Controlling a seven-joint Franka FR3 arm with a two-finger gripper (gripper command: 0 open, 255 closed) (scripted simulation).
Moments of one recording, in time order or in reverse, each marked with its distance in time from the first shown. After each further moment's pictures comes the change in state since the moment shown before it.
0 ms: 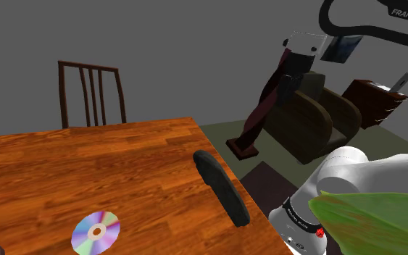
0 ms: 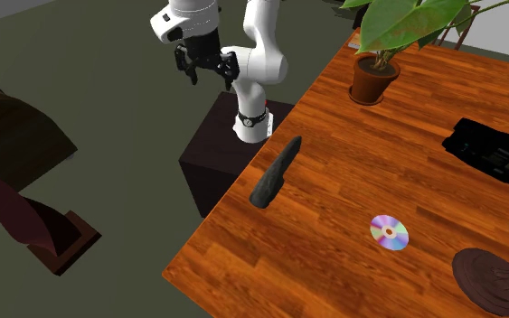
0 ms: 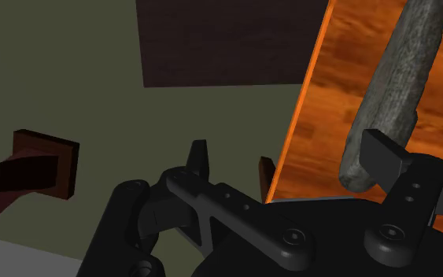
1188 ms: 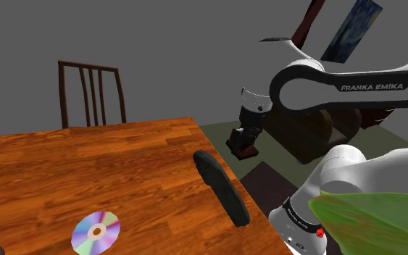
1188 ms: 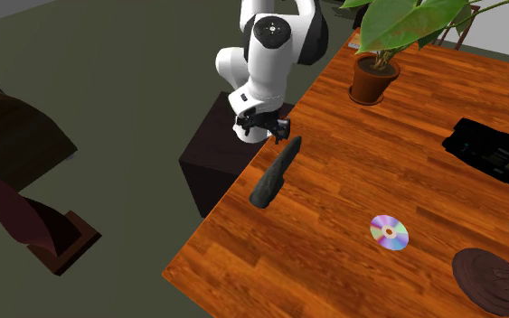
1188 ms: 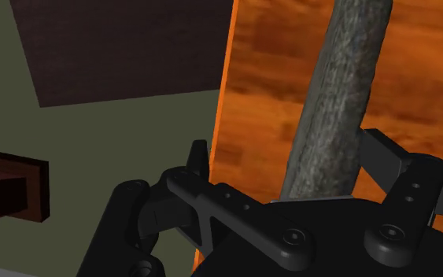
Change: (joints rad) arm 0.108 0.080 0.319 -0.331 0.230 0.423 0.368
